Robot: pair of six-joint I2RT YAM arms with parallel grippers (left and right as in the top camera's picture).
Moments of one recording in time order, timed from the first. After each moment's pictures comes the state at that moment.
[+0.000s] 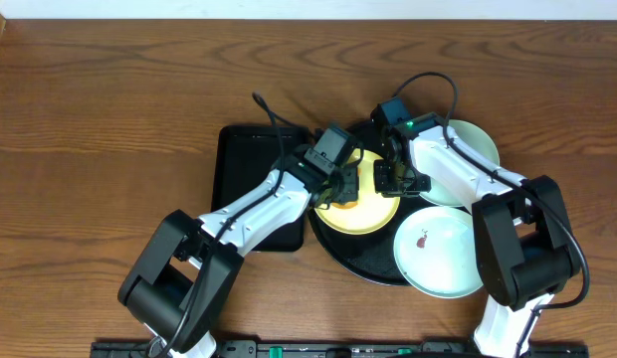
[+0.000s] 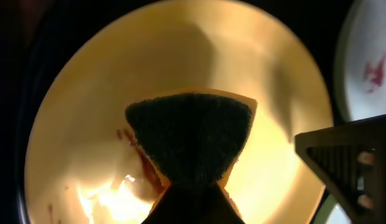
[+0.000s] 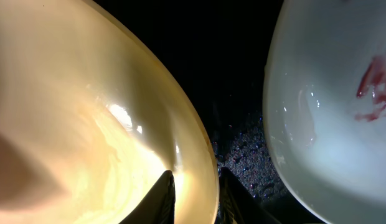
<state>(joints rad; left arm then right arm) -0.65 1.81 1.10 -0.39 0.13 -0.65 0.41 1.97 1.31 -0.91 0.02 0.41</state>
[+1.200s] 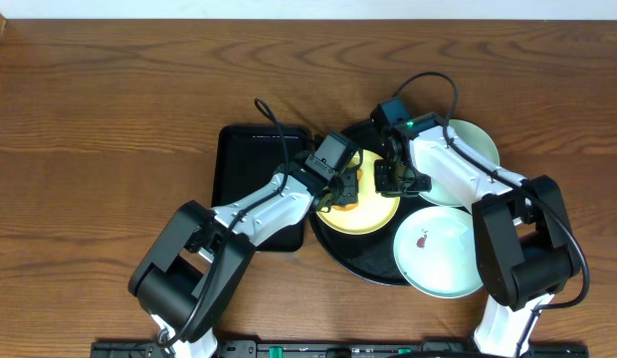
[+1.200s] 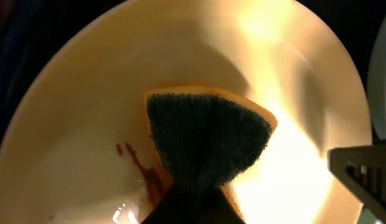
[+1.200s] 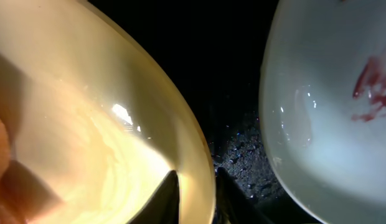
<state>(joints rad) -0.65 1.87 1.06 -0.27 0.10 -0.66 0.41 1.97 1.31 -0.91 0.03 0.41</state>
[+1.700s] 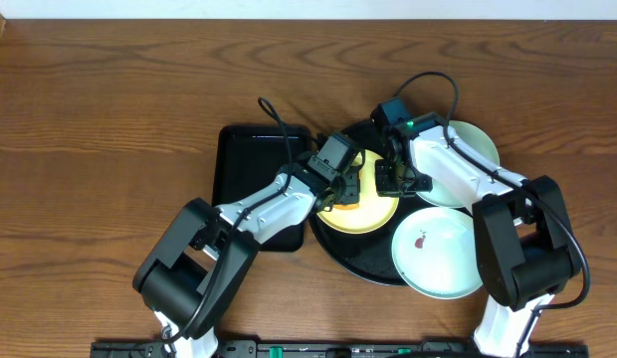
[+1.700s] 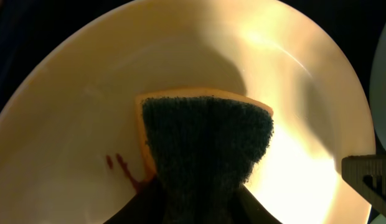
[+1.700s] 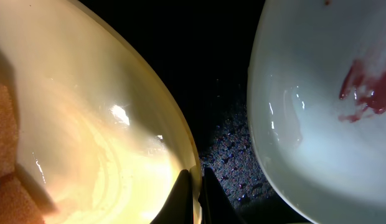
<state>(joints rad) -0.66 1.89 1.06 -0.24 0.09 -0.65 0.41 1.97 1.31 -0.91 0.03 0.41</state>
